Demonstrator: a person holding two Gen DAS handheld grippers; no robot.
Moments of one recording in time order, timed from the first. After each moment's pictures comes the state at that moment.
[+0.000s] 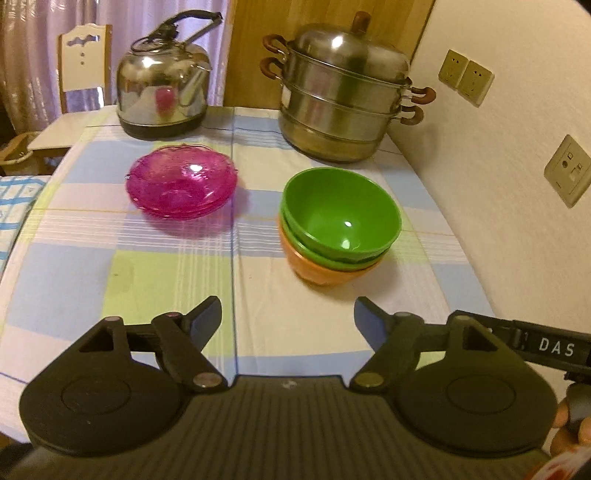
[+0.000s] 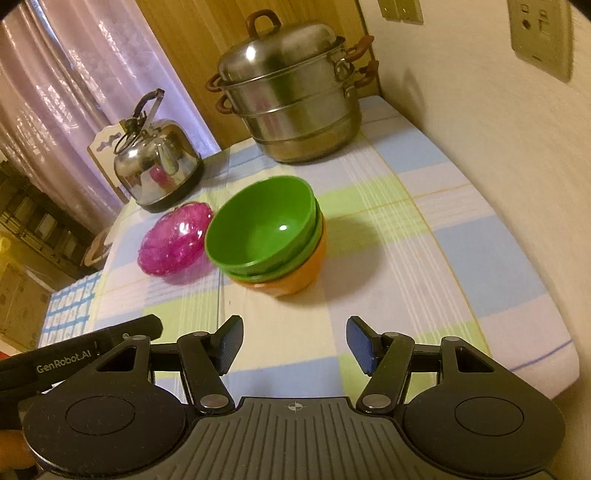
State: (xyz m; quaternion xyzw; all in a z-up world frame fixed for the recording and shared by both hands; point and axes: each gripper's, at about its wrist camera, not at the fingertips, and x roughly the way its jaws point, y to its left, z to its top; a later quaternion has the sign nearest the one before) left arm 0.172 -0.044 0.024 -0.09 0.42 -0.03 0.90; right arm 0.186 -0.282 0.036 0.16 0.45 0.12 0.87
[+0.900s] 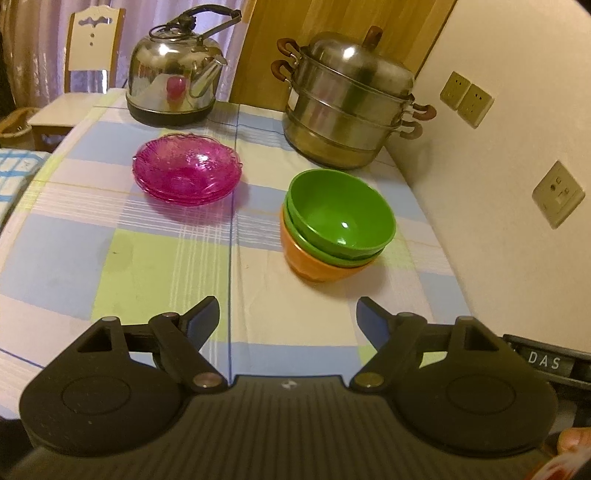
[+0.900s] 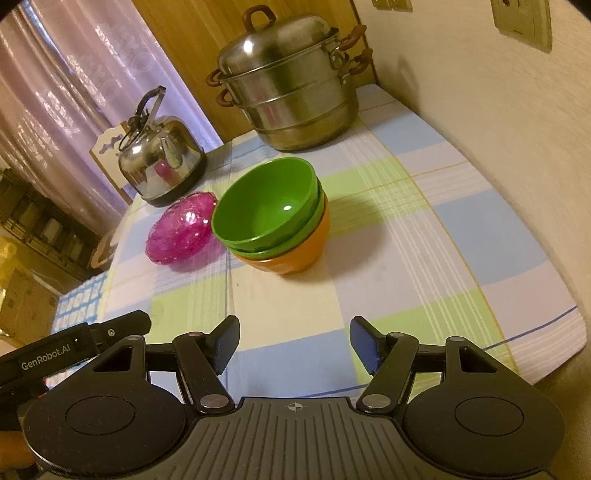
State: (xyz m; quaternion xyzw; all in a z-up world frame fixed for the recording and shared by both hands) left arm 0.158 -0.022 0.023 -0.15 0.41 -0.04 0.90; right arm 0.166 -0.282 0.031 0.19 0.46 0.12 0.86
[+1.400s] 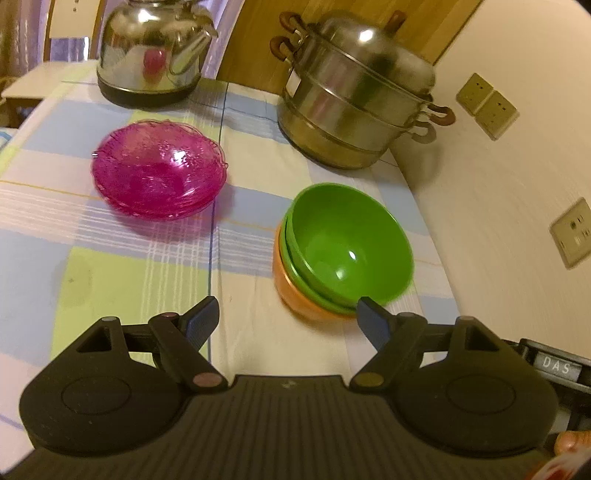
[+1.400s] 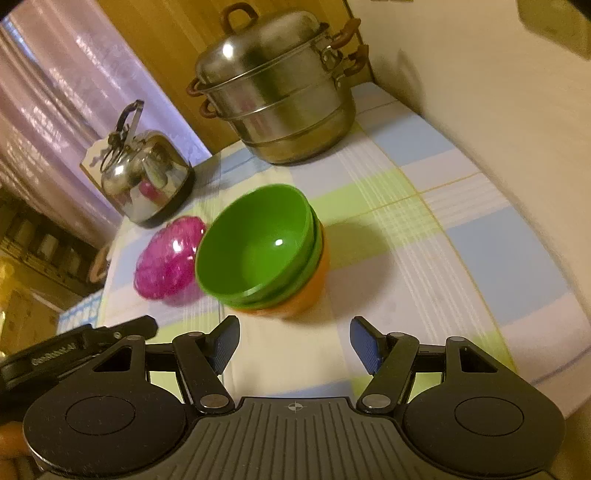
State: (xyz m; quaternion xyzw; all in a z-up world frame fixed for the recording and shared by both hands) left arm 0.261 -0.003 -0.007 -0.19 0.45 -0.07 0.87; right arm 0.242 -0.287 0.019 0.22 0.47 0.11 0.85
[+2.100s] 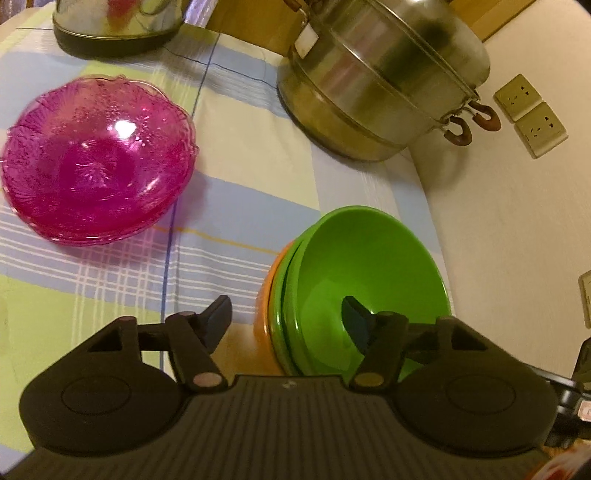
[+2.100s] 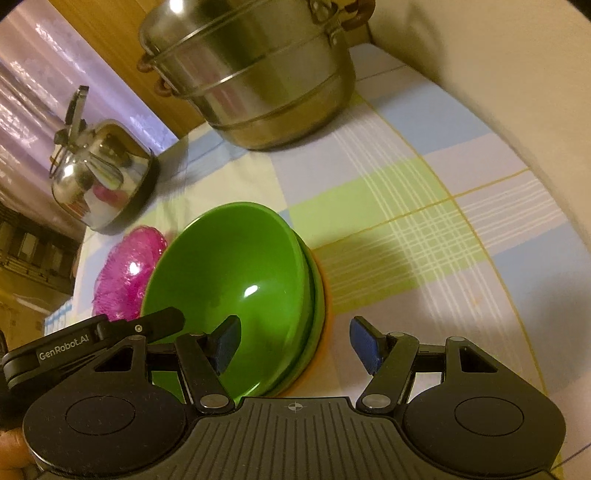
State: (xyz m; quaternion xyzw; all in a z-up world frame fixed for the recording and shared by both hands) left arm 0.369 -0.010 -0.074 -0.24 0.50 -0.10 0.83; right arm 0.356 -0.270 -0.047 0.21 0.52 0.09 0.82
